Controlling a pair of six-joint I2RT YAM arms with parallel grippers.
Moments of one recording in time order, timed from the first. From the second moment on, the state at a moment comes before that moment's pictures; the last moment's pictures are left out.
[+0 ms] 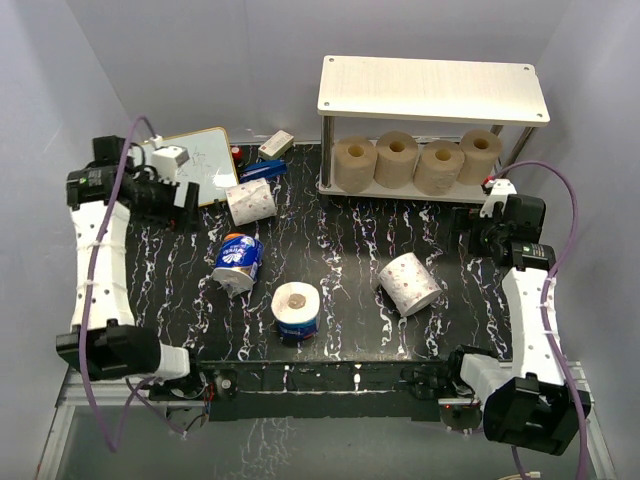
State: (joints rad) left arm 0.21 1.36 1.65 -1.37 0.47 0.43; right arm -0.23 0.98 0.91 -0.66 -0.25 -0.12
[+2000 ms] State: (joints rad) left arm -0.55 1.67 1.23 -1.06 0.65 0.14; right arm -0.47 0.88 0.89 -0.64 -0.37 -0.16
